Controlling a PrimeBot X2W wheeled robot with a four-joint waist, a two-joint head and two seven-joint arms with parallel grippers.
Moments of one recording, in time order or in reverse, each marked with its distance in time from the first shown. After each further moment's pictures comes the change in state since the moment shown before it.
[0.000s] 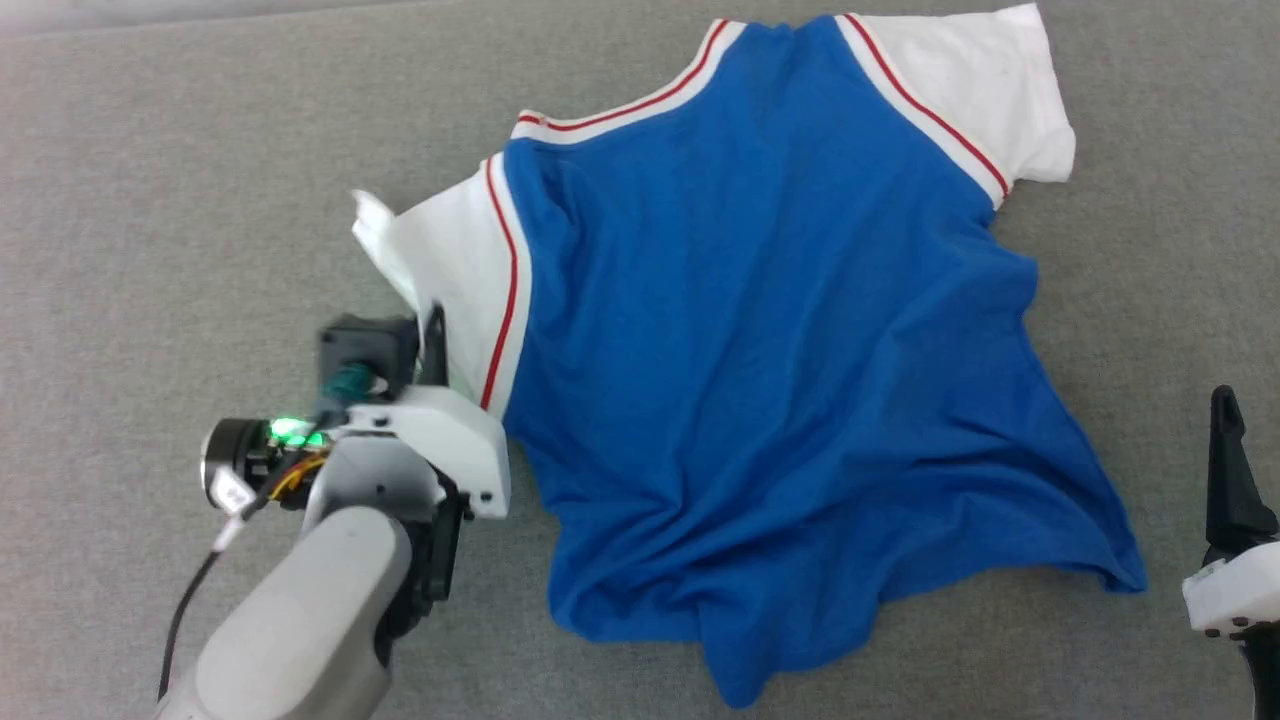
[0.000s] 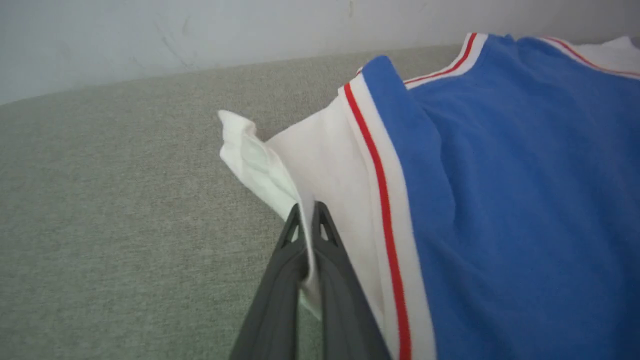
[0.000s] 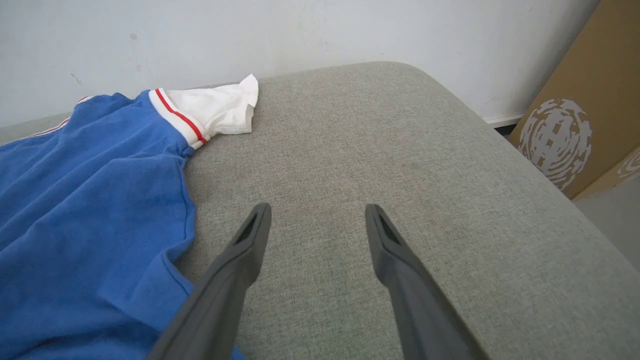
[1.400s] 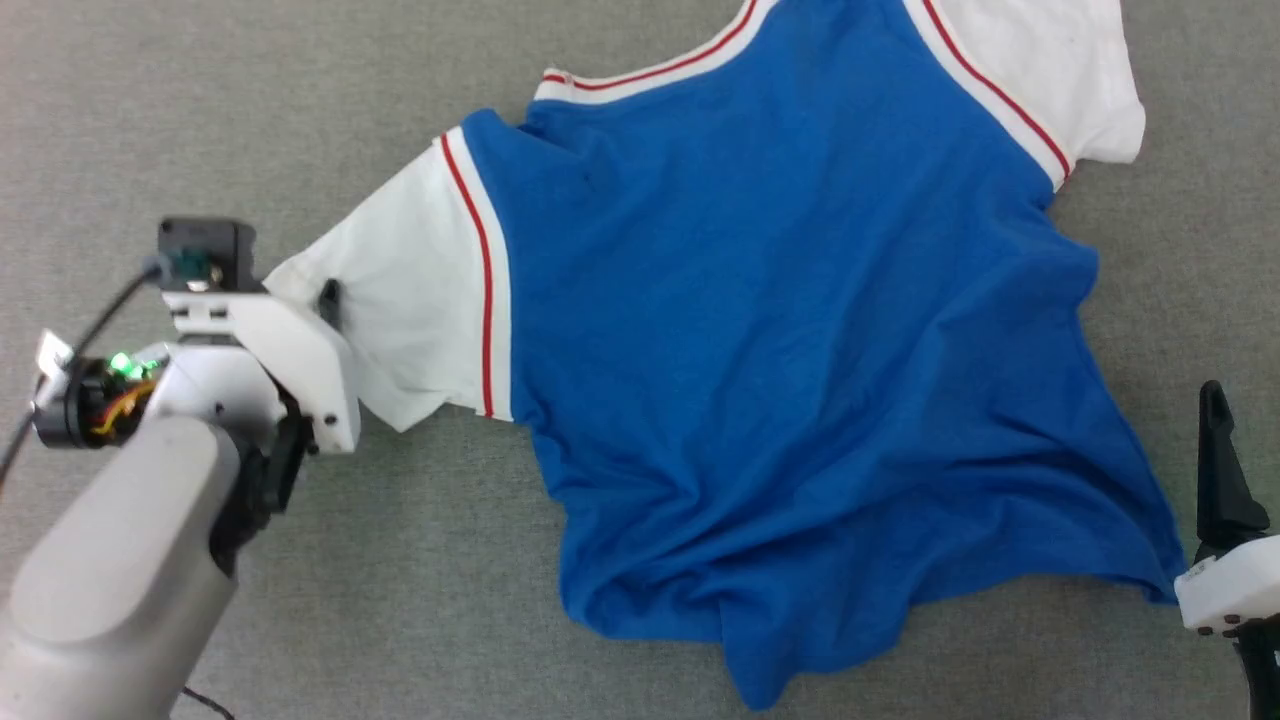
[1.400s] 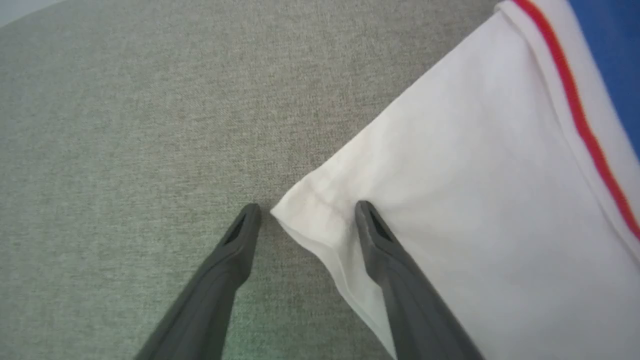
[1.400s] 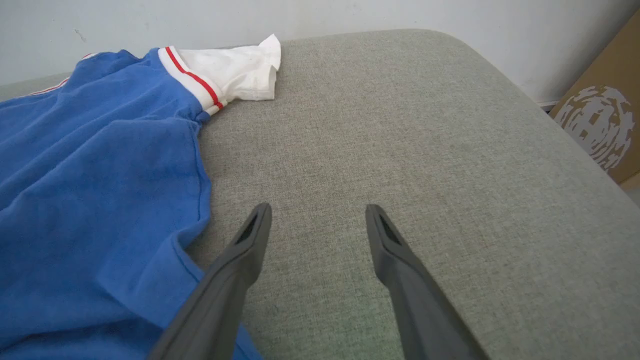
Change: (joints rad) left arm -0.095 0.165 0.100 0.058 -0.127 -0.110 0.236; right arm 0.002 0.000 0.017 -0.031 -0.017 0.000 0.033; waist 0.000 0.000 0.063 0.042
